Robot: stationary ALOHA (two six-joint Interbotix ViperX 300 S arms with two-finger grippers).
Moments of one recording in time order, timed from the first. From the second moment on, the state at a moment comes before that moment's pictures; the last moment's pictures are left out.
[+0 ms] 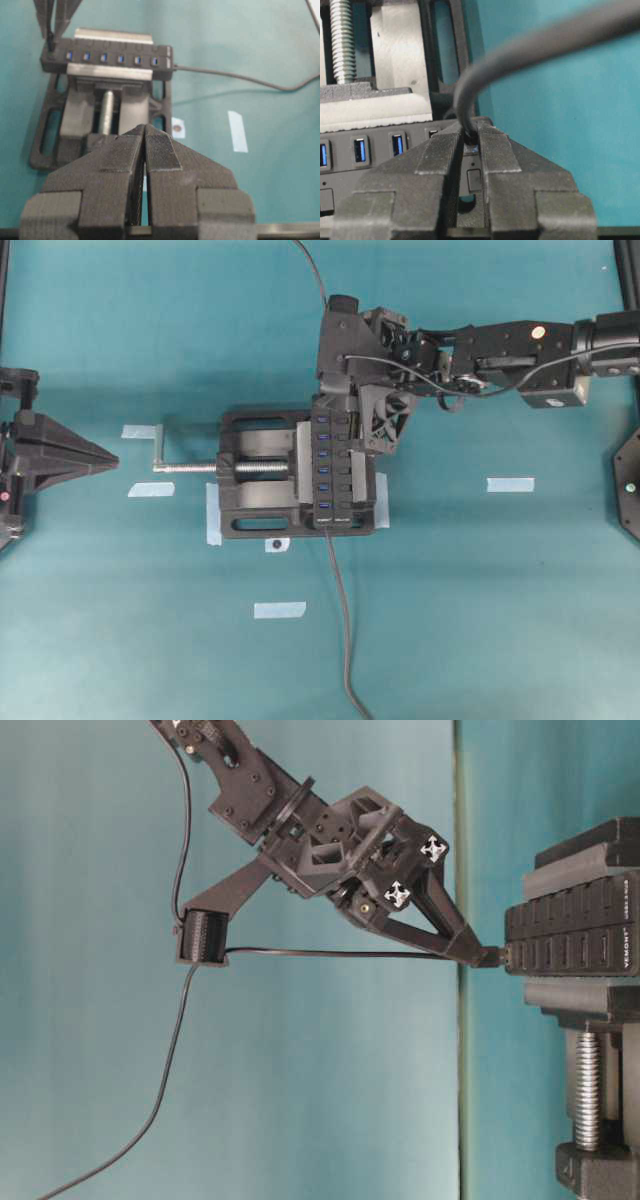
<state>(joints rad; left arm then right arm) 0.00 -1.02 1.20 0.00 0.16 -0.10 -0.23 0.09 0.52 -0.01 0.20 -0.12</state>
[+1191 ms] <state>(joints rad) 0.00 -1.04 1.21 0.00 0.15 -0.10 -0.20 0.02 0.52 -0.01 0.25 -0.12</state>
